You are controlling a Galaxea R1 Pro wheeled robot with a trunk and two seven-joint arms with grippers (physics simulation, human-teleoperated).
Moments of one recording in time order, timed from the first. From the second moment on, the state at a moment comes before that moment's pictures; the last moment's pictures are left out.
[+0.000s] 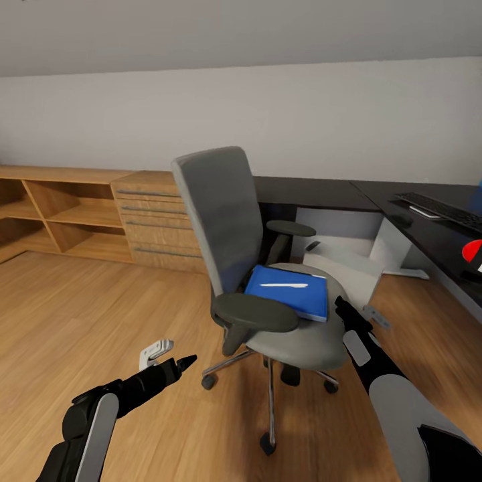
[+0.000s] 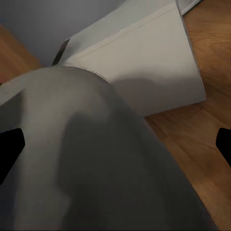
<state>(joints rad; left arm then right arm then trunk) -0.20 -0.11 0.18 -1.61 0.43 0.94 -0.17 -0.84 -0.05 -0.27 -0.50 -0.50 -0.18 -0.12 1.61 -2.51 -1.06</state>
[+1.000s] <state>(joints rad) -0.20 -0.11 0.18 -1.61 0.43 0.94 -0.17 -0.84 -0.09 -0.39 -0.53 -0.57 0.04 -0.12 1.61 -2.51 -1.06</state>
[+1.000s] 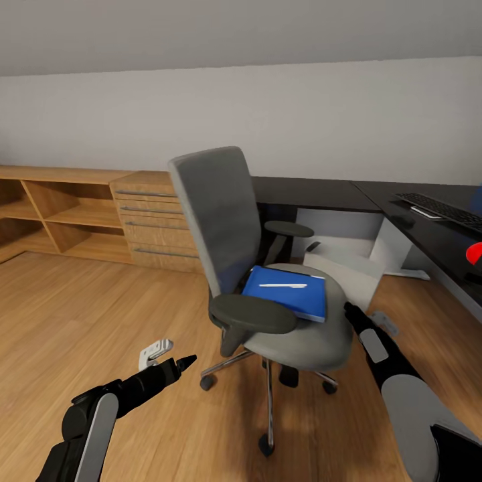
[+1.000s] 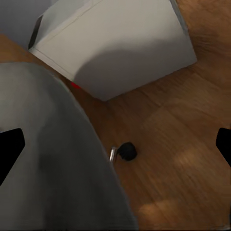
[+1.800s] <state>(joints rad) -0.20 -0.11 0.18 -1.61 0.43 0.94 -0.17 -0.84 -0.08 -0.38 -0.56 -0.63 0.09 -0.12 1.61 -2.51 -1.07</state>
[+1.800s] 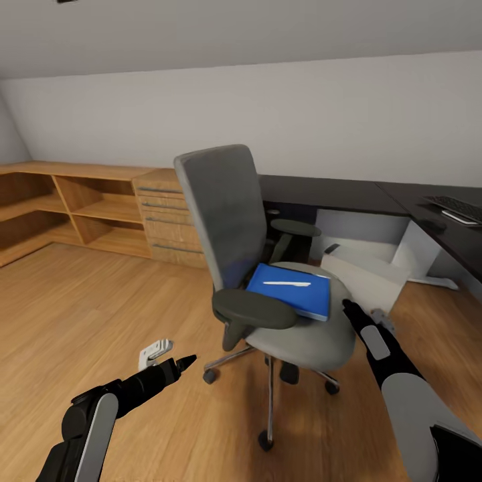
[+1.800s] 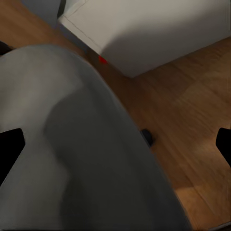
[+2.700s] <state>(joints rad) -0.20 -0.11 0.18 -1.61 0.43 0.94 -0.17 -0.84 -0.09 -0.39 -0.59 -0.63 0.09 -0.12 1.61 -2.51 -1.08</state>
